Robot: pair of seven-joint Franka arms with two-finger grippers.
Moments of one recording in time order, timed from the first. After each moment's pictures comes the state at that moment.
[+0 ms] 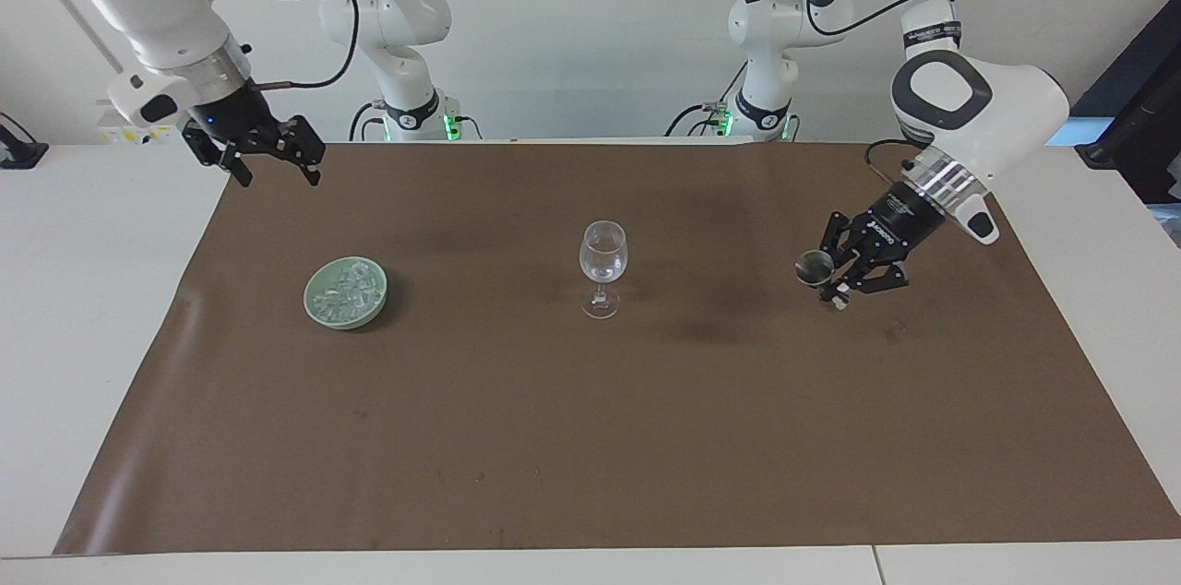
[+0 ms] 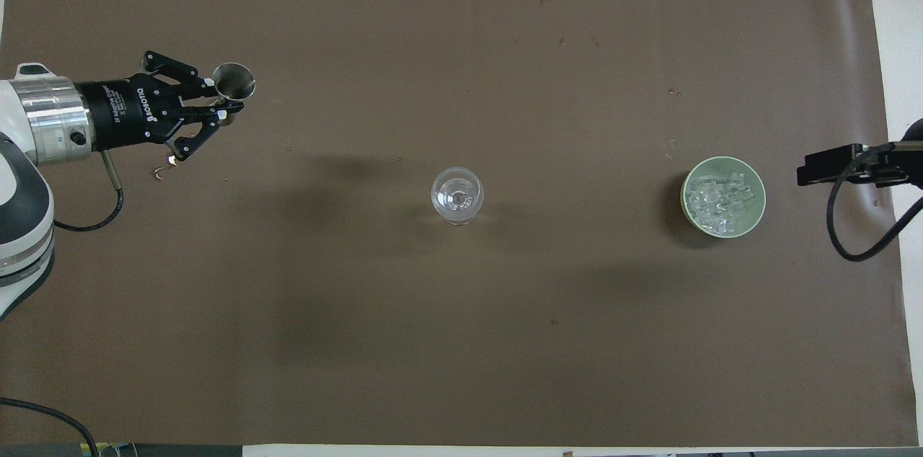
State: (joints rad) left arm 0.05 0.05 -0.06 -2.02 -0.98 2.24 -1.25; right arm 0.02 -0.12 -0.07 -1.87 0.03 1.75 -0.02
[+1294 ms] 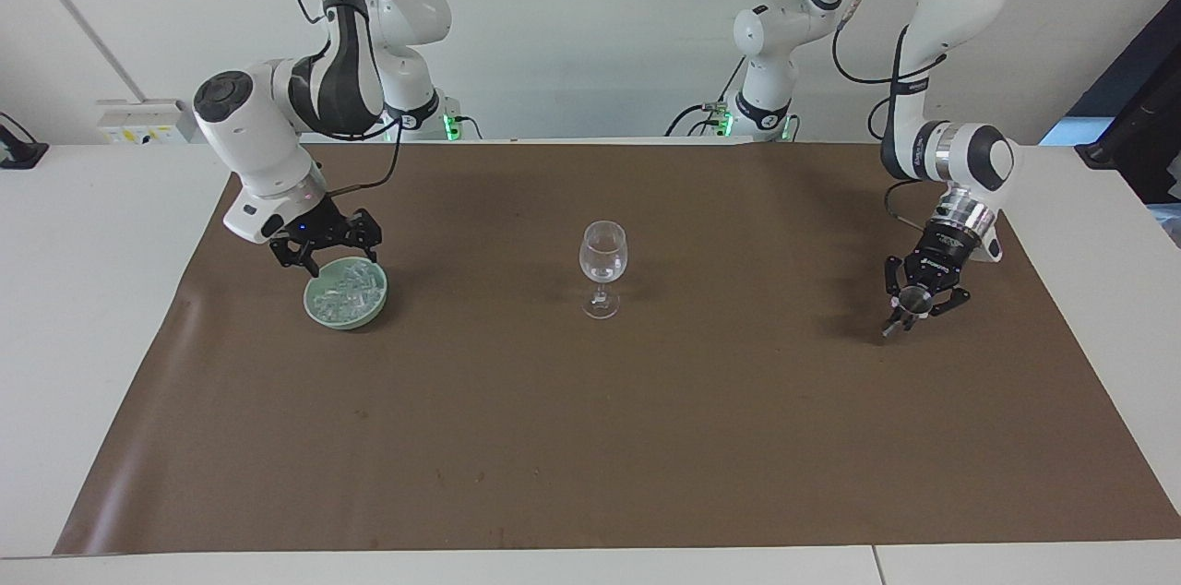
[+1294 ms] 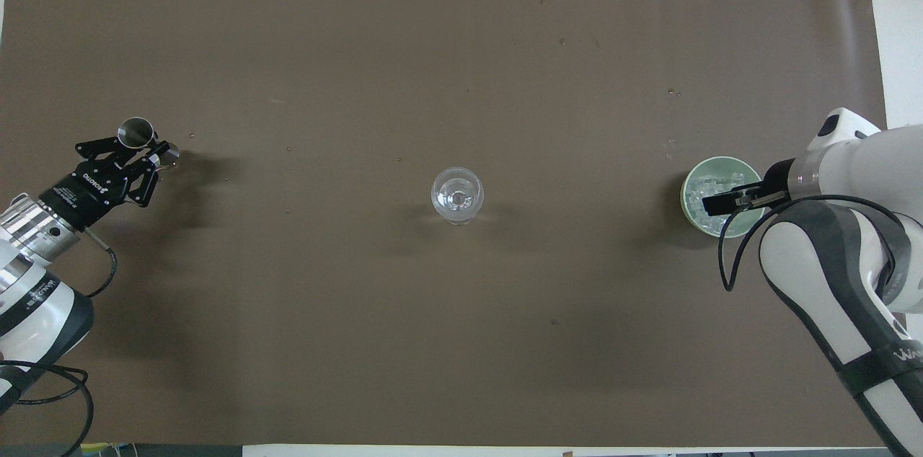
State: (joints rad) left arm 0.38 0.22 -0.06 -2.28 -1.75 2.18 -0.59; right arm 0.02 -0.03 -0.08 -2.25 0.11 2.26 -0.38
